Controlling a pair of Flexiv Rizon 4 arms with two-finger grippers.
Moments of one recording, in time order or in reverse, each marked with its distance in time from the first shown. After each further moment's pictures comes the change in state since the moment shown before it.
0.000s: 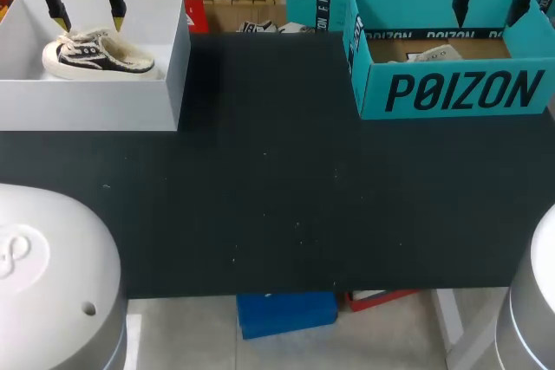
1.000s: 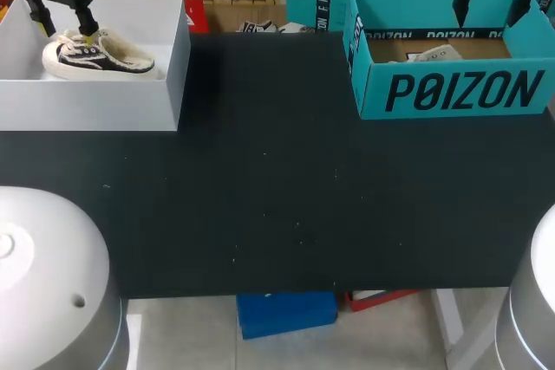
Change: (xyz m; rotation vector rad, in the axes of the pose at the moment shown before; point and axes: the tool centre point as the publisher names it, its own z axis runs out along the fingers) left arm -0.046 0.015 0.011 -0.028 0.020 0.494; right arm 0.000 -0.001 0.000 -0.001 0.000 0.000
